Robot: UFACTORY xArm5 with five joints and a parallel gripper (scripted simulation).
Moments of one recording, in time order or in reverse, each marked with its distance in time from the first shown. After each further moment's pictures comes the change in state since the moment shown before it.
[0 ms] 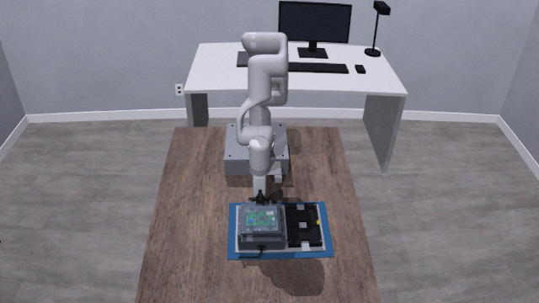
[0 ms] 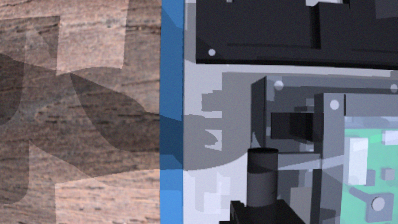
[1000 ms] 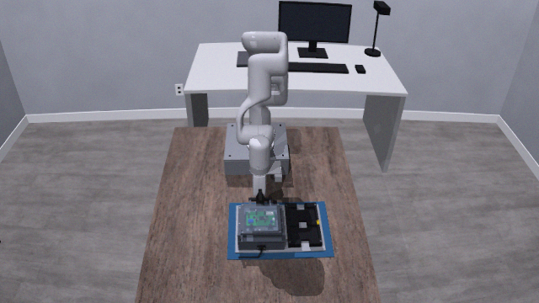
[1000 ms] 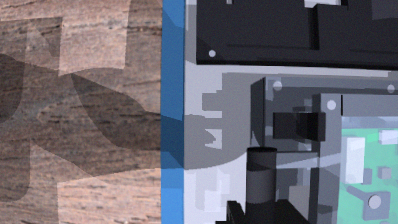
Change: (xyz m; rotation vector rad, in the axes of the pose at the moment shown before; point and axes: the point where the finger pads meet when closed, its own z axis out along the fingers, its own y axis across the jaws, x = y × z) arm 0.000 0.000 -0.004 0.001 0.000 0.000
